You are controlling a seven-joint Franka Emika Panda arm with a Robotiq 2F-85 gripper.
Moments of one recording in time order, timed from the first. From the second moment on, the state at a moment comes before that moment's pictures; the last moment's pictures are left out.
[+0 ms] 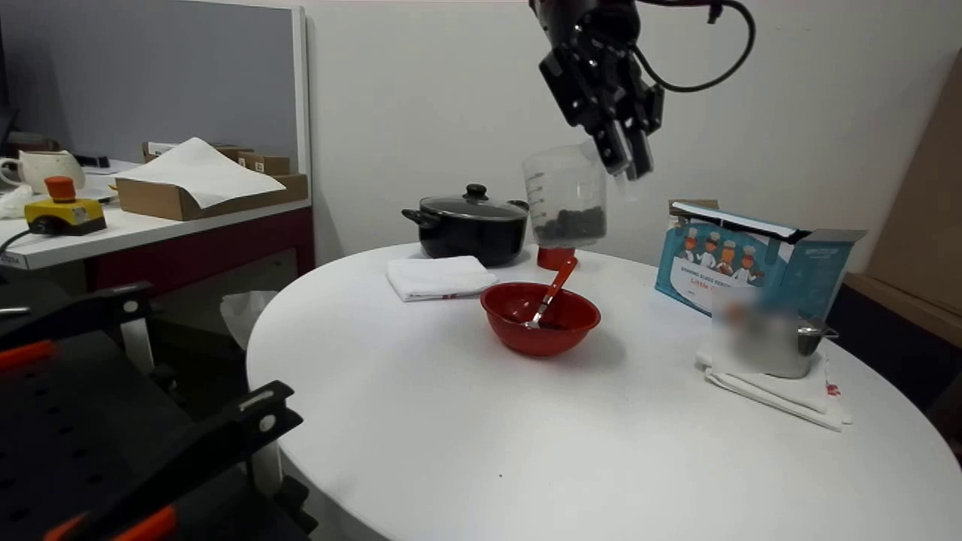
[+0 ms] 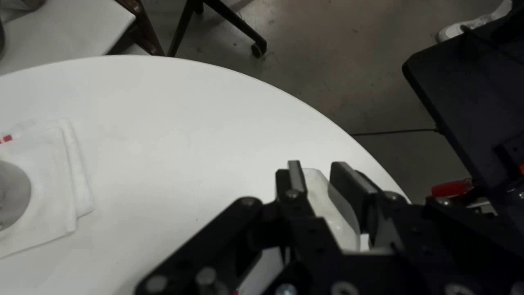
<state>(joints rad) -0.05 0.22 -0.13 -2.17 -0.68 2.00 -0.90</state>
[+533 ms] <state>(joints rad) 0.00 0.25 -0.05 -2.23 -0.84 1.83 -0.51</state>
